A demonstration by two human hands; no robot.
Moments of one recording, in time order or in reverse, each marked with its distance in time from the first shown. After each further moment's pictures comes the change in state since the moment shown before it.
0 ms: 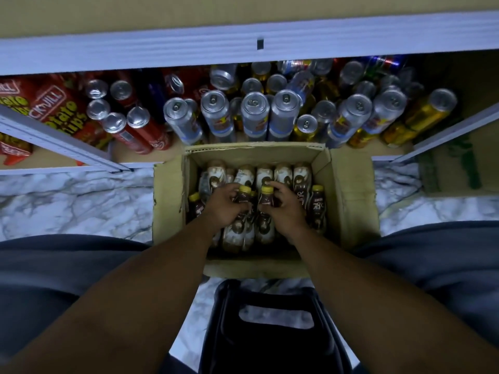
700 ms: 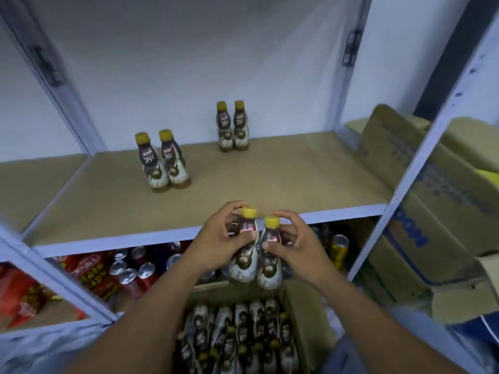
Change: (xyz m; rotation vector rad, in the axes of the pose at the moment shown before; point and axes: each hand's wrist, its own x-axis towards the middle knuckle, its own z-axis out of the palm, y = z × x) left_hand -0.160 0.276 -0.074 -0.042 0.040 0.759; right_hand -0.161 -0.258 -0.136 -0.025 0.031 -0.696
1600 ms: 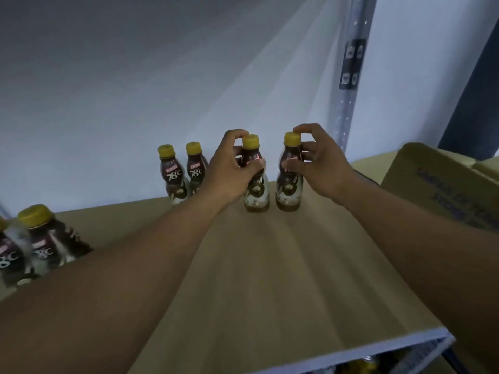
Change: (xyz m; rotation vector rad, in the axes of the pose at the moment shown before) left_hand 0.351 0.057 0.021 0.104 0.263 0.300; right_hand 0.325 -0.044 -0.173 -0.194 0.206 -0.301
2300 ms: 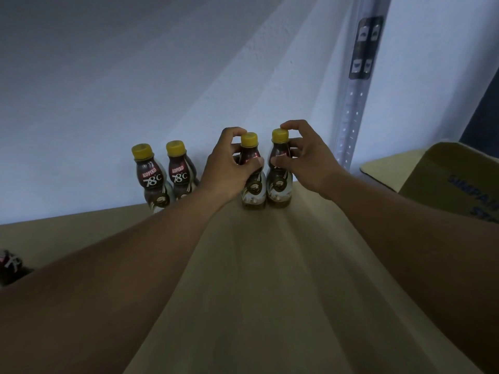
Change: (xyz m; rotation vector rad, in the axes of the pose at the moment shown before) left_hand 0.050 -0.040 0.023 0.020 0.001 -0.033; right_hand 0.064 0.049 0.018 -0.068 -0.047 0.009
